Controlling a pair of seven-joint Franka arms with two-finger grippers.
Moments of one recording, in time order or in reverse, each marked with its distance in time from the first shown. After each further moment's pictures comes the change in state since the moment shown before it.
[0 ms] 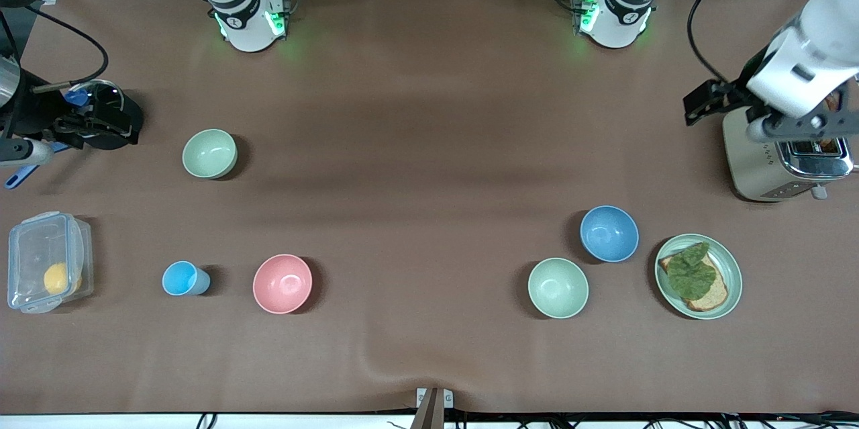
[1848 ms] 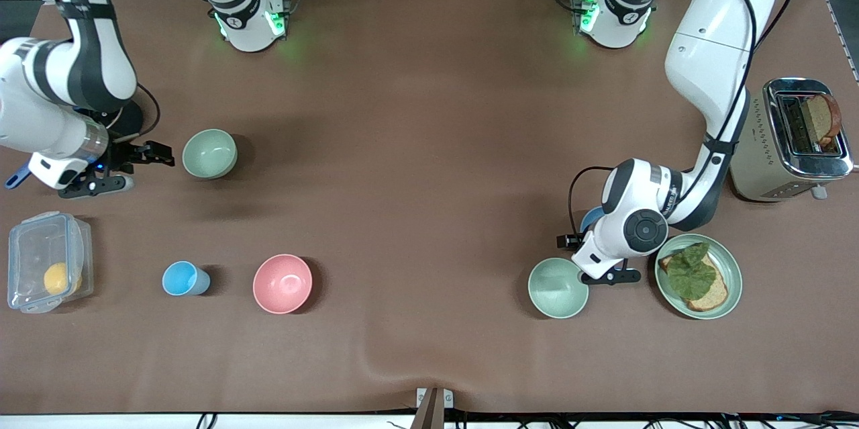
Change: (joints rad) left arm -0.112 0.714 -0.001 -0.002 0.121 0.656 -0.179; right arm -0.008 0.023 -0.163 -0.654 -0.063 0.595 -0.300
